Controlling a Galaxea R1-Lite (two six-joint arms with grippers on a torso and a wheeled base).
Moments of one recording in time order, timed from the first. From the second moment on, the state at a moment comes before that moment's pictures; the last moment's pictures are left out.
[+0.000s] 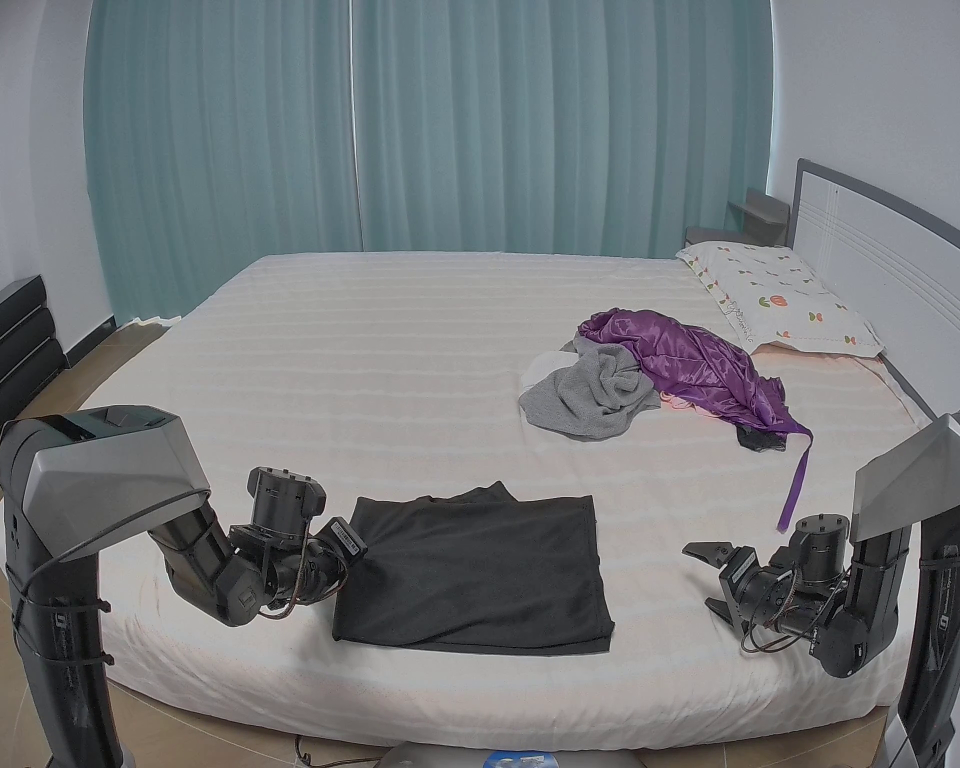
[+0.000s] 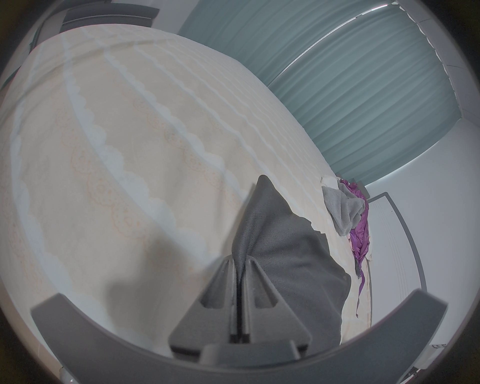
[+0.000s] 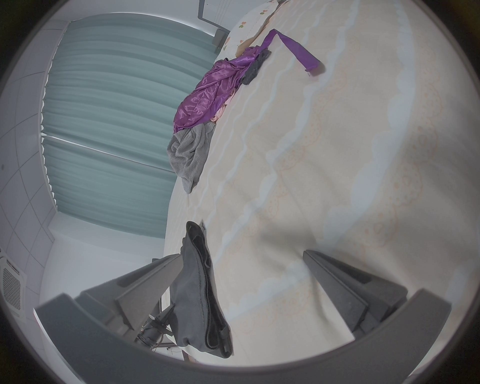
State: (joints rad) left arm -0.30 2.26 -0.75 -0.81 0.00 -0.97; right arm 0.19 2.32 -0.22 -1.55 0.21 1.13
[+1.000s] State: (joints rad) left arm -0.30 2.24 -0.74 -0.81 0.01 -1.00; right arm 0.18 2.32 -0.22 -1.55 0.21 1.14
